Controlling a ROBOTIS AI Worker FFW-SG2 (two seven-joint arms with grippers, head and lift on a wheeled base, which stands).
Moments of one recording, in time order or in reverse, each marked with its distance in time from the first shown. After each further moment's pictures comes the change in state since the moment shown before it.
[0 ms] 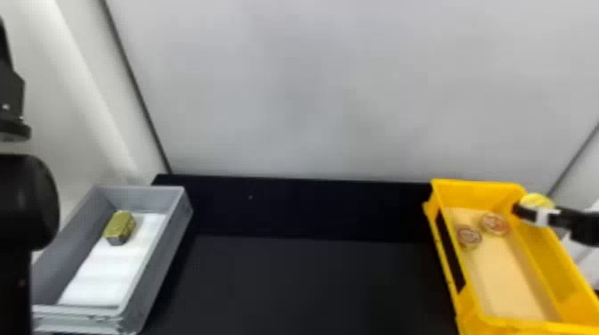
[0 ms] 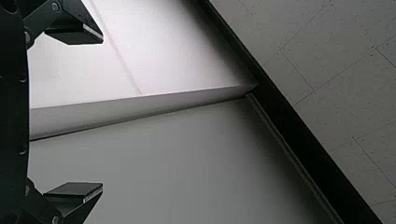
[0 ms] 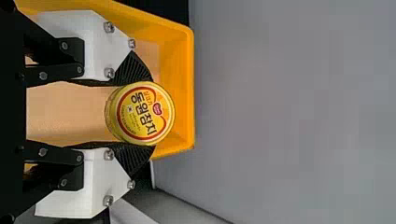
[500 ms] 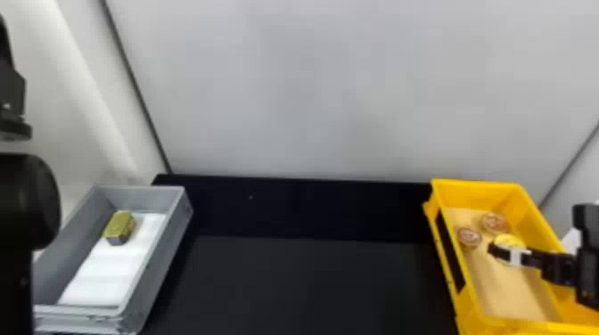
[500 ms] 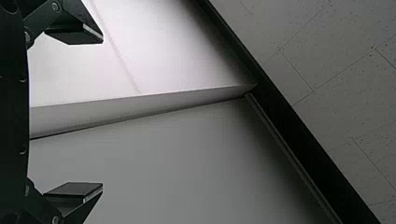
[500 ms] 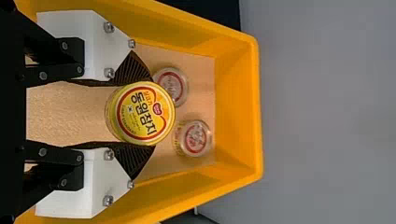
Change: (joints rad) left arm -0.002 -0.003 -0.003 0.000 0.000 -0.001 -0.001; right arm 0.020 0.009 0.062 0.250 -0.057 -0.145 -0.007
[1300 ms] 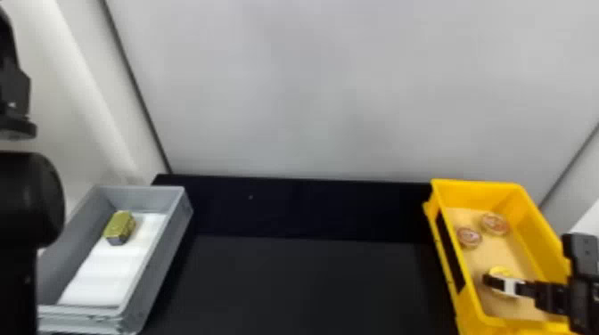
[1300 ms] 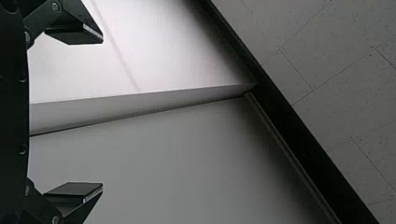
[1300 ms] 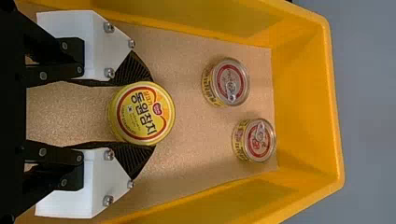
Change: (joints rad) left arm -0.006 -0.005 -0.008 0.008 0.000 -0.005 0.000; right arm -0.016 -0.012 0.039 0.196 -0.021 -0.050 -0.001
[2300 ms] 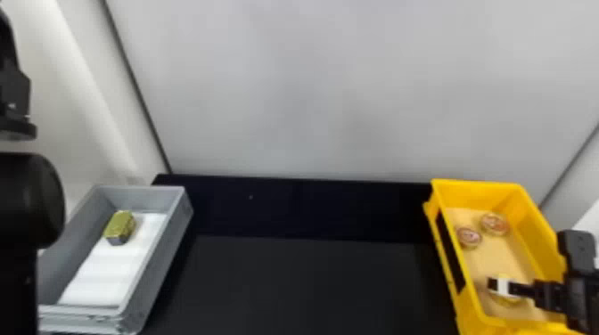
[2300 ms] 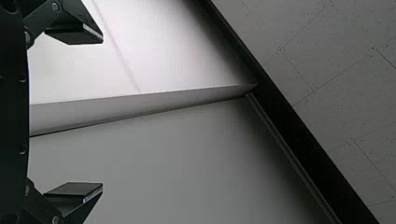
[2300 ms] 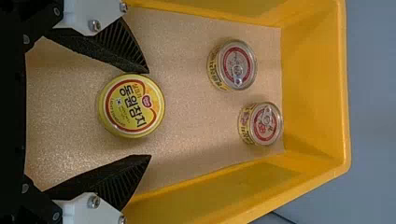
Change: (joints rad) left arm 0.003 -0.004 0.004 0.000 0.000 -0.002 0.000; right arm 0.007 0.006 0.025 -0.070 -0.022 0.096 -0.140
